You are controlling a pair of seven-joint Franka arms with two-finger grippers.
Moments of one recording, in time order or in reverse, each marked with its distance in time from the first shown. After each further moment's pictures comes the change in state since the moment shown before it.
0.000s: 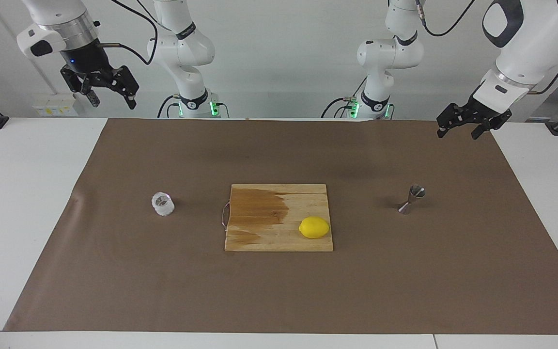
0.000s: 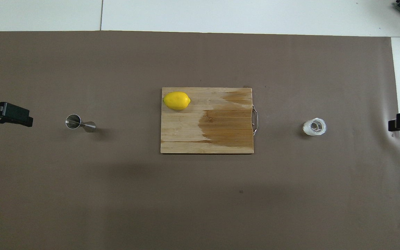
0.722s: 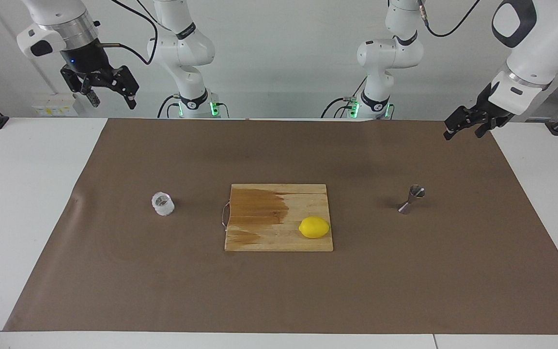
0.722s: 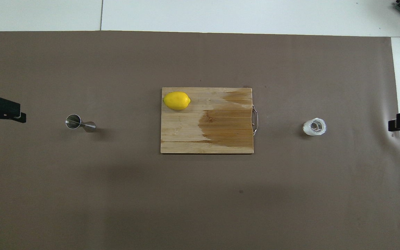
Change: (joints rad) left arm 0.055 0.020 0.018 0.016 -0.076 -0.008 -0.141; right arm 0.000 0.000 0.000 0.000 0.000 0.000 0.000
